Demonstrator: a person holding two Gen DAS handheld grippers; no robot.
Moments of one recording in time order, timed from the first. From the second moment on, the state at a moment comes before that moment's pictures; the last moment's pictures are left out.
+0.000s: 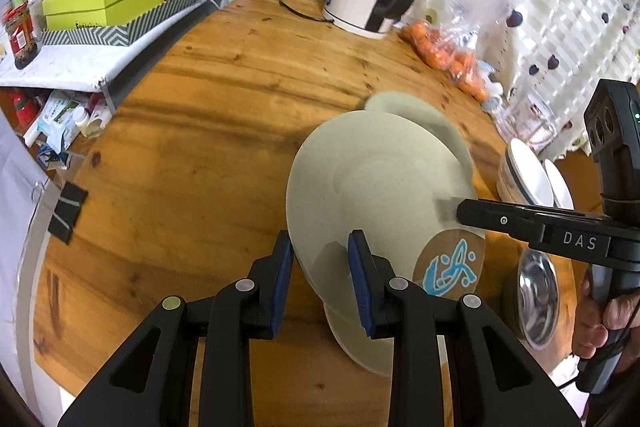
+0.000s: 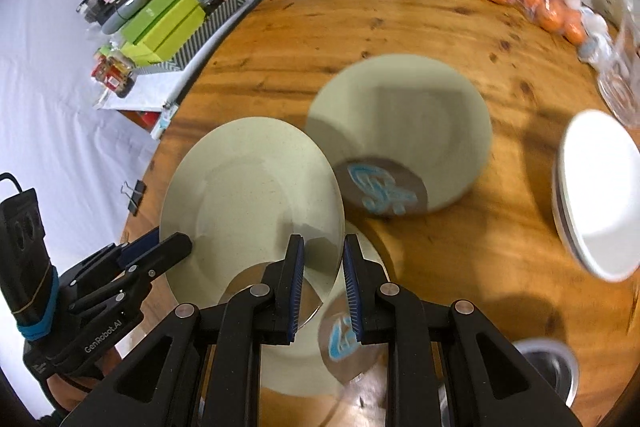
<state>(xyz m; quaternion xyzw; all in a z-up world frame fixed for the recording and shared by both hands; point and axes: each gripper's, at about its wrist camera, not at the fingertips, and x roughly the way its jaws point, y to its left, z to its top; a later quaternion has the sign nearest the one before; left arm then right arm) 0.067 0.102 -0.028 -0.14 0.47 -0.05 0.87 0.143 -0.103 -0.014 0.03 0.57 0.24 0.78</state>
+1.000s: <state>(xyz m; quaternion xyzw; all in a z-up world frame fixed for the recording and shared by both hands) 0.046 0.069 -0.049 -0.12 0.50 -0.06 0.85 0.110 -0.133 -0.039 0.04 0.59 0.22 0.78</state>
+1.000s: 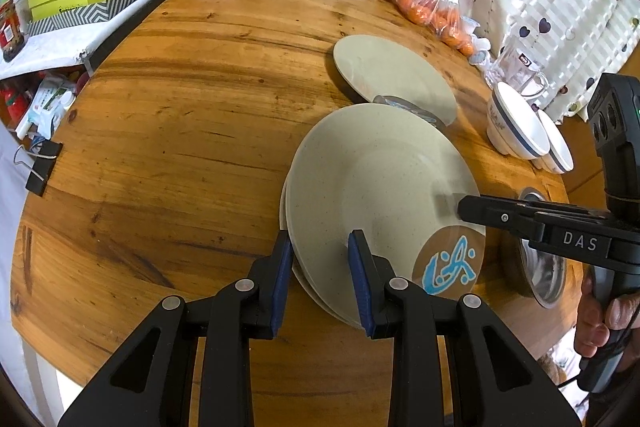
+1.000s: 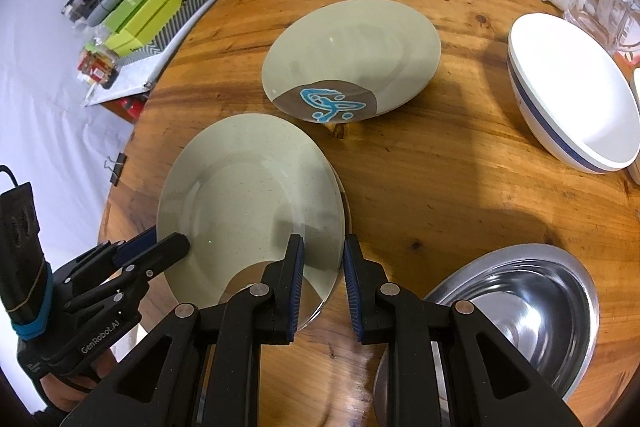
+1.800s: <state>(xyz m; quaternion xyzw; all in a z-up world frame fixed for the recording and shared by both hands) 0.044 0.075 -0.047 -0.12 0.50 -0.06 0.86 0.106 -0.132 -0.036 0.02 0.58 0.21 0.79</state>
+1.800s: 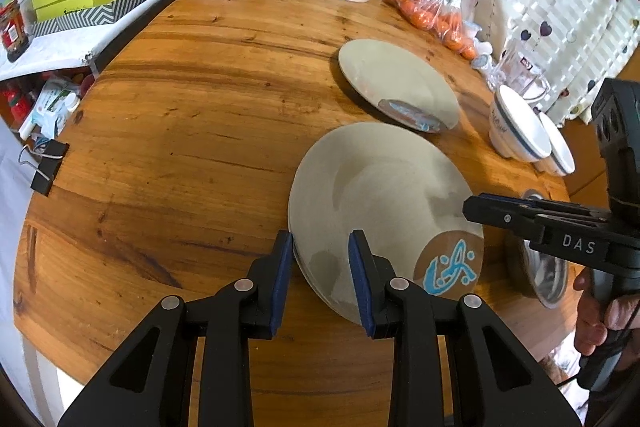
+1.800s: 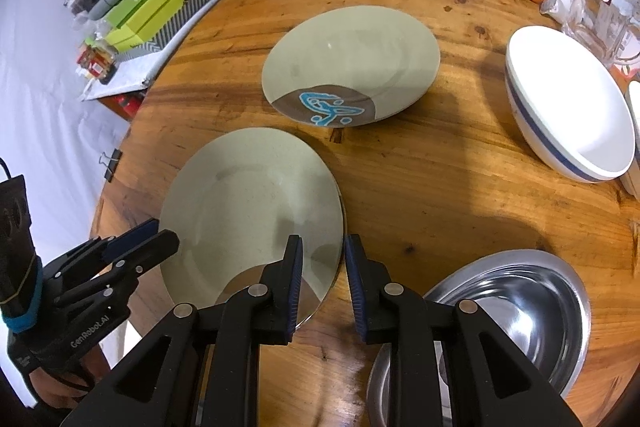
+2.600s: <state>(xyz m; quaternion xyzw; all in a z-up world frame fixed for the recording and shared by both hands) 0.051 0.078 -0.054 -0.13 0.51 -0.05 0.85 0.106 -0.125 -0.044 0.02 0.58 0.22 0.78</state>
